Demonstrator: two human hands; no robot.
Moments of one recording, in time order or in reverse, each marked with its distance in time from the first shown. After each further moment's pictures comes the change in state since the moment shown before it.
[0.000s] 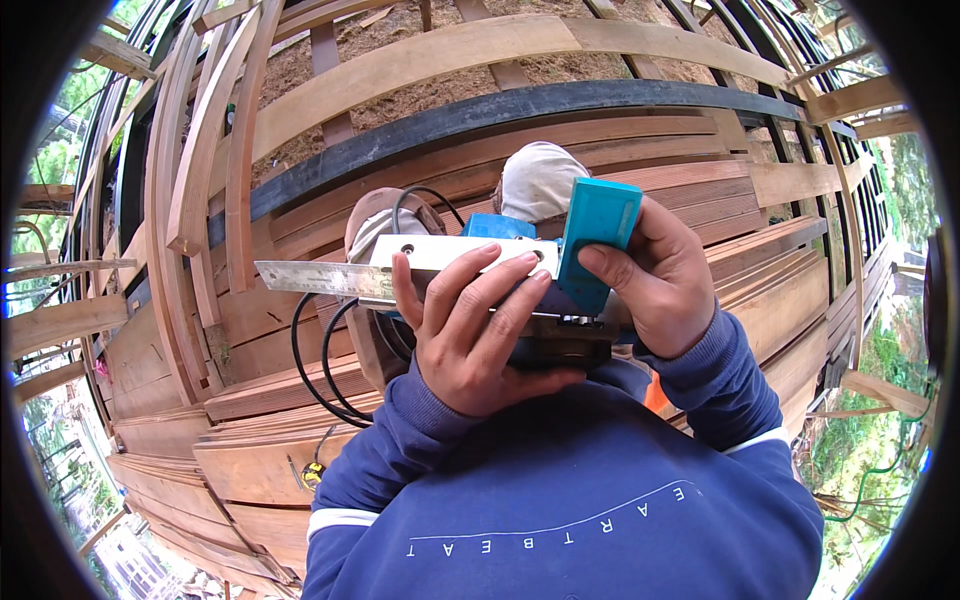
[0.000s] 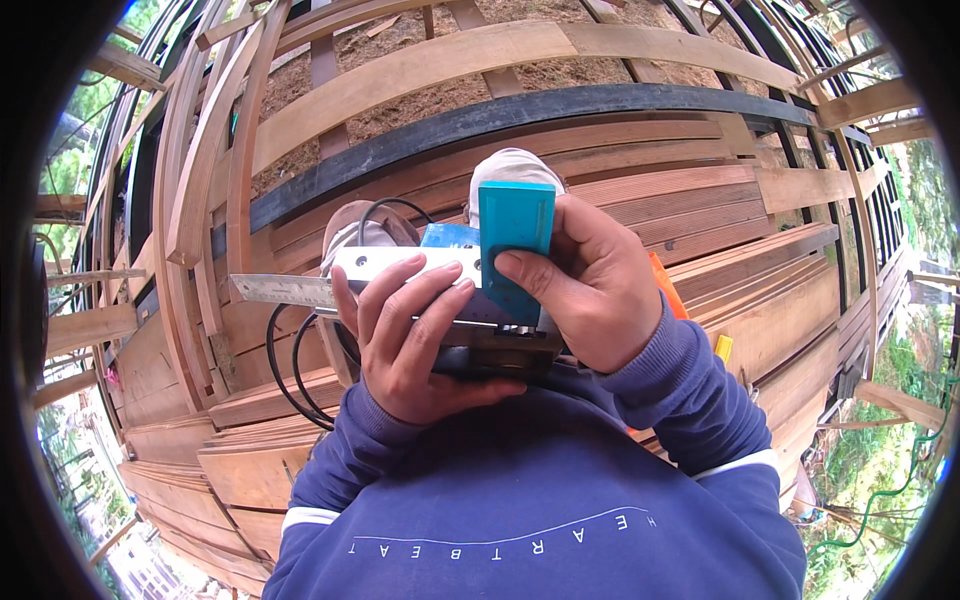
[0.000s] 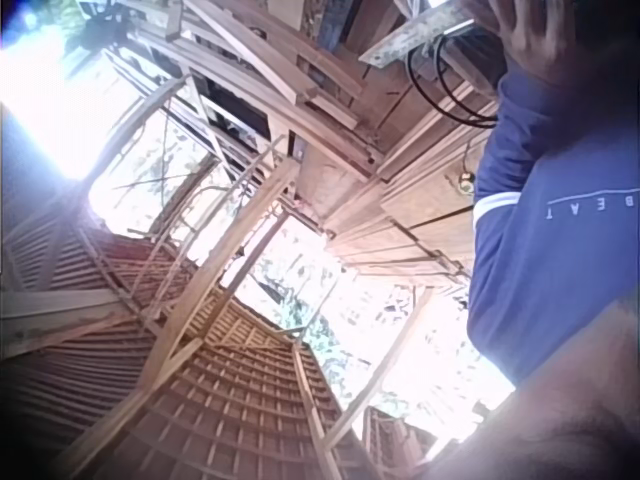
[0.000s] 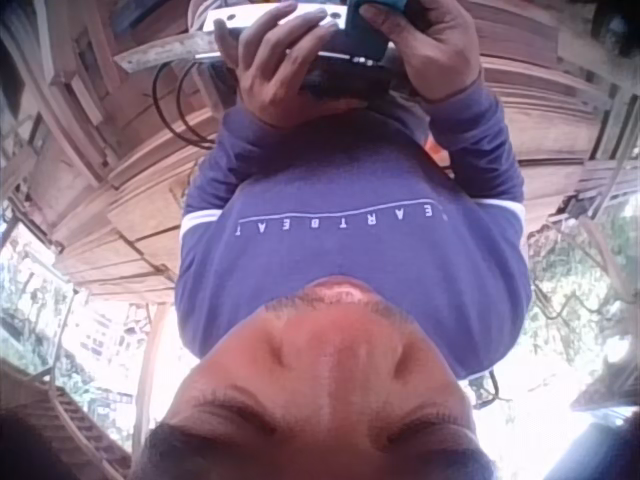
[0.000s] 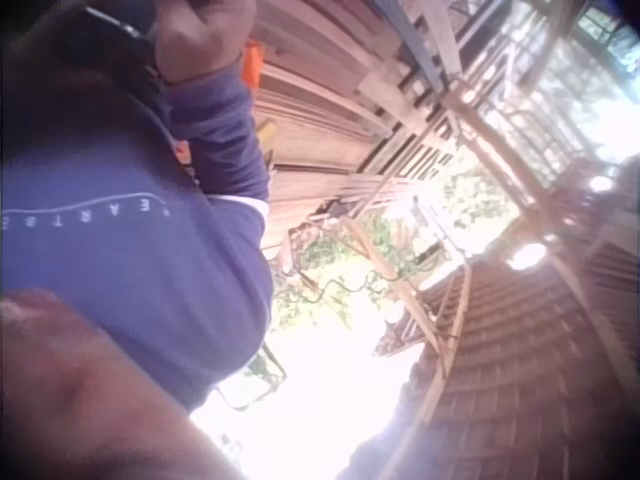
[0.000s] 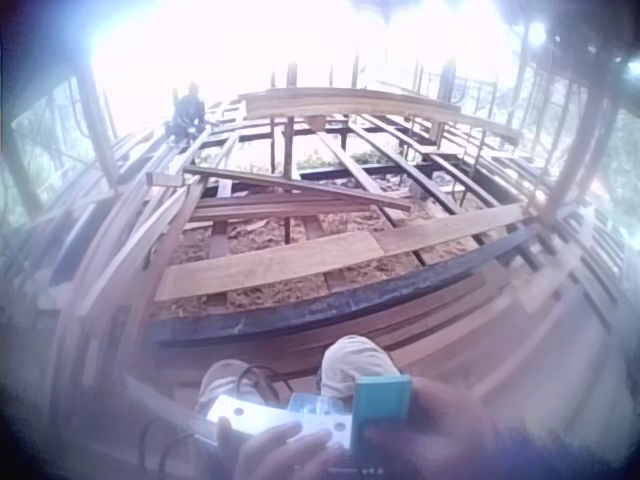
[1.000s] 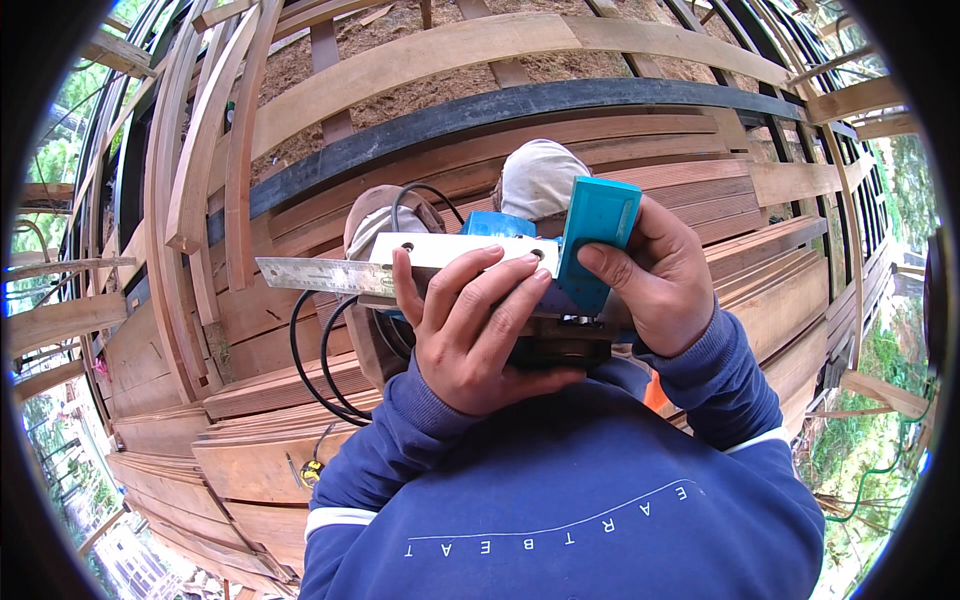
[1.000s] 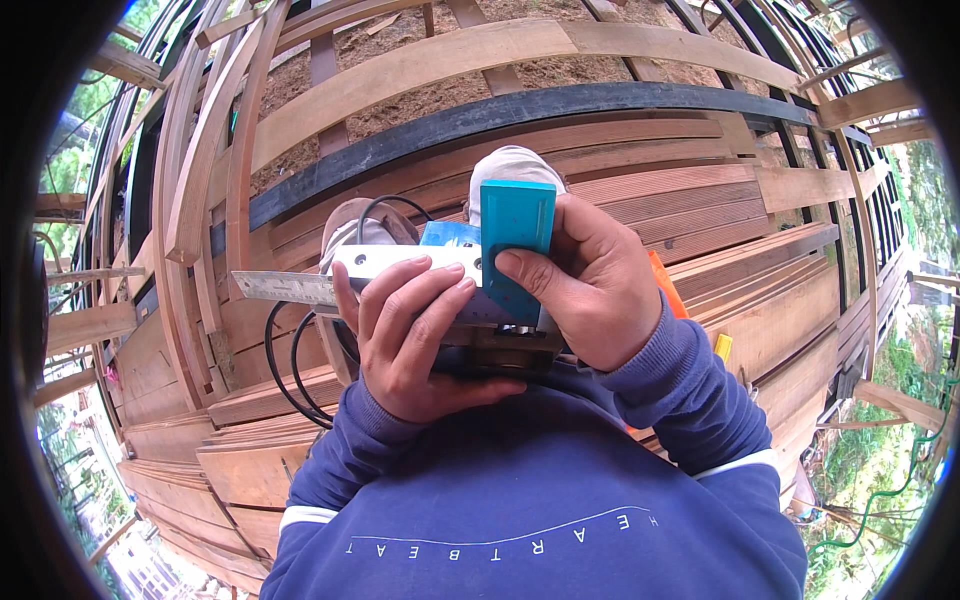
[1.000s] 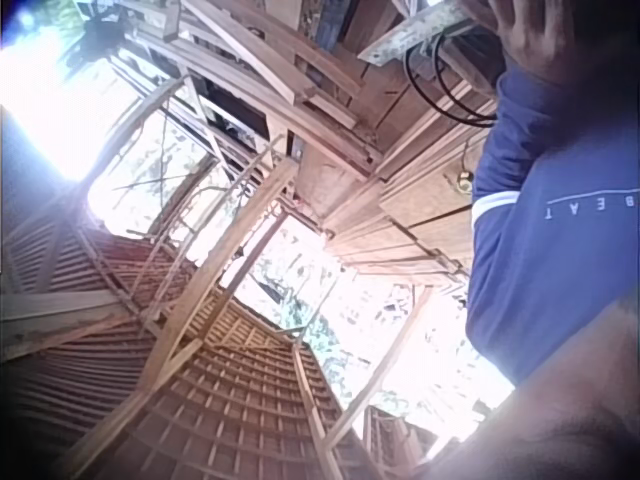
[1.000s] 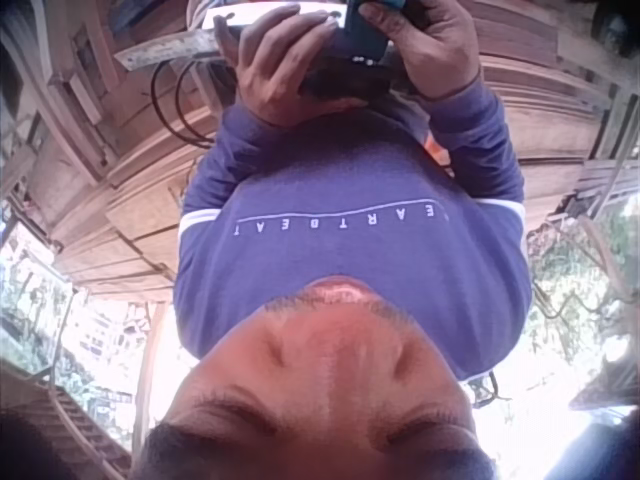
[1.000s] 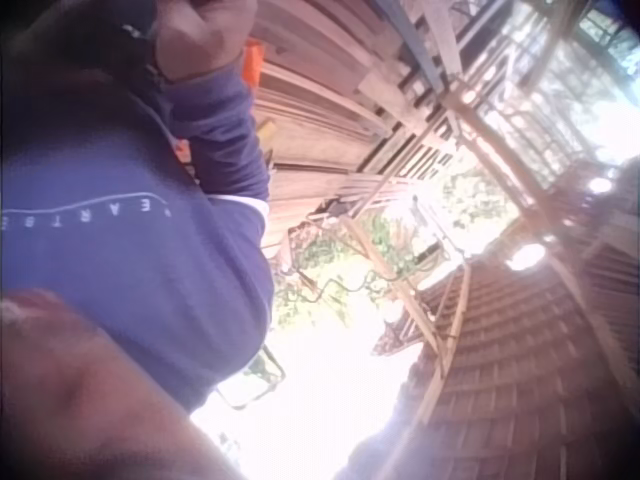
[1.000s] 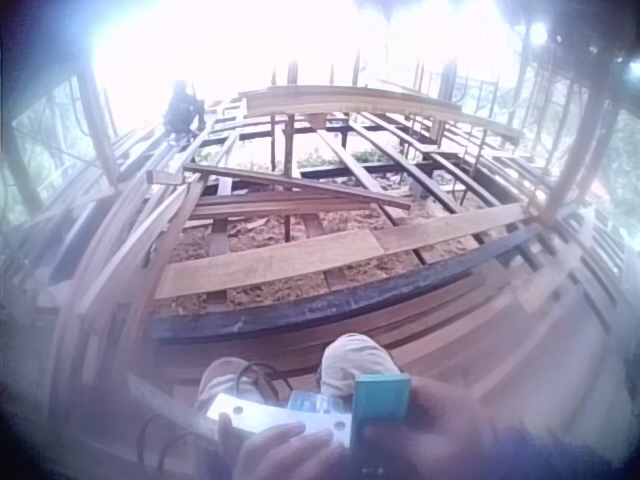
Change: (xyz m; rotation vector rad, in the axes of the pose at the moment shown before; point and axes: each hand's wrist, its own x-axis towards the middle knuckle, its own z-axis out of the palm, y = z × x) left_hand 0.001 0.000 -0.002 0.011 -0.020 0.034; right_hand 0.000 0.002 0.000 0.000 0.005 0.000
